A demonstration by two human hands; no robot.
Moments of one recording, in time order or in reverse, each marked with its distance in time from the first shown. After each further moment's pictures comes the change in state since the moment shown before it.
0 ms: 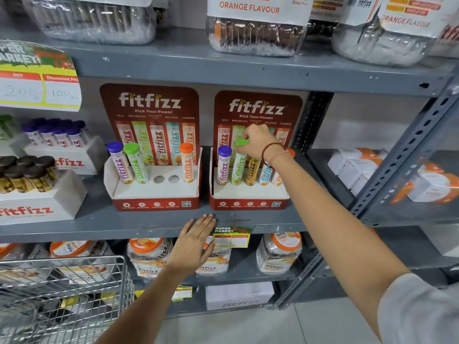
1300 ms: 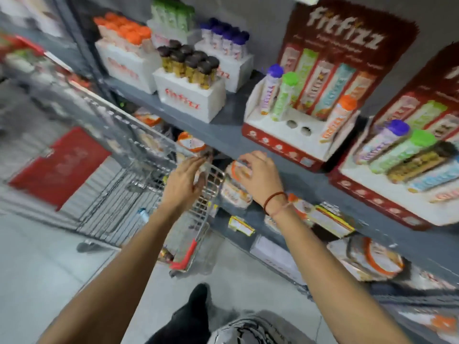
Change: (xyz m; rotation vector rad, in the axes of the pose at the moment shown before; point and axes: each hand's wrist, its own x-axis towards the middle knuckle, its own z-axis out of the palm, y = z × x) left_hand -0.191 -0.100 -0.068 -0.140 0.366 -0.724; right_hand -0.123 -0.168 0.206 0.312 -0.247 -0.527
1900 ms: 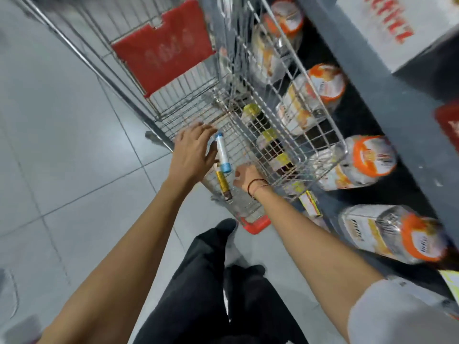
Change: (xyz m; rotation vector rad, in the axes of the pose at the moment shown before) left_hand -0.132 -0.142 -0.026 0.200 0.005 -0.551; right_hand -0.010 -0.047 0.298 -0.227 -1.052 0.041
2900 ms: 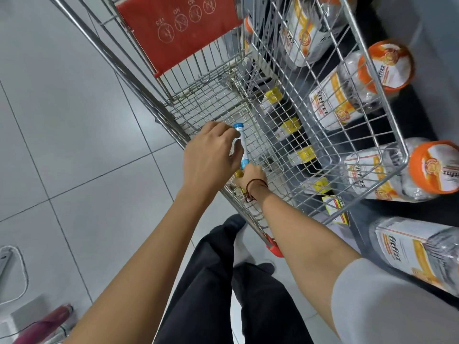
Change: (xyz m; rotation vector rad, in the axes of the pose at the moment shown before) left_hand 0.006 0.001 0.013 0.101 0.207 -0.005; right_hand 0.080 -0.006 0.060 0.120 0.102 0.167
